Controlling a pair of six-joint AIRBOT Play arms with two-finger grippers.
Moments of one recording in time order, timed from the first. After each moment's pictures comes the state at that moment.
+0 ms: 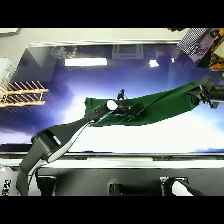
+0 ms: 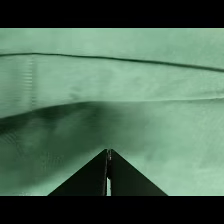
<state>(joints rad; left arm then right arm) -0.77 -2.10 1.77 0.47 -0.61 -1.81 -0.48 -1.21 1.35 -0.84 1.43 1.58</state>
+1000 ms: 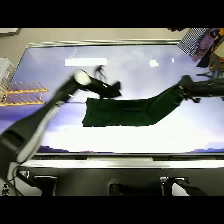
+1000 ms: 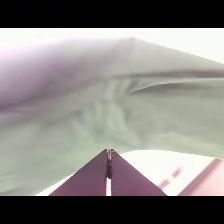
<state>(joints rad) -0.48 -1.83 1.83 0.90 -1.05 -1.86 -0.24 -1.21 1.35 -0.86 1.36 1.55</state>
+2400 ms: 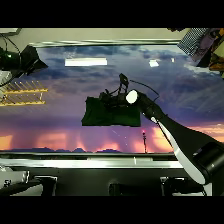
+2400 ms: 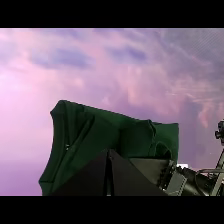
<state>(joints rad) -0.01 -1.36 1.83 1.14 -1.35 -1.84 0.53 -1.62 1.35 -0.81 0.64 1.75</state>
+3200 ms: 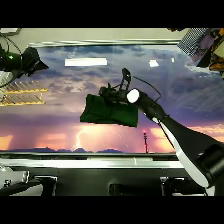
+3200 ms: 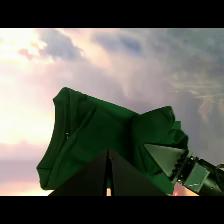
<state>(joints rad) -0.01 -1.36 1.81 1.14 -1.35 -1.82 0.53 -1.59 1.35 -0.78 0.52 1.73</state>
